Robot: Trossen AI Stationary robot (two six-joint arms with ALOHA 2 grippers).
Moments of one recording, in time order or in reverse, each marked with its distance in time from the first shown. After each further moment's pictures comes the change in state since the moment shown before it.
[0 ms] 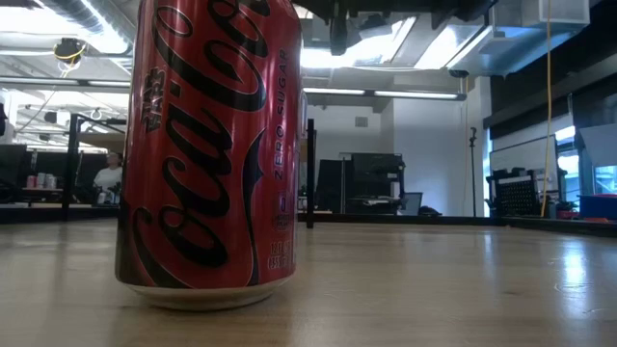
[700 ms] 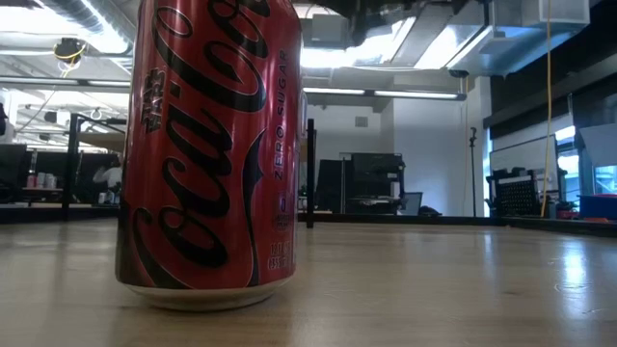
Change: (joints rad) left arm 0.033 -0.053 0.001 -0.184 -0.209 0.072; right arm -0.029 -0.130 0.000 -0.234 0.003 -0.149
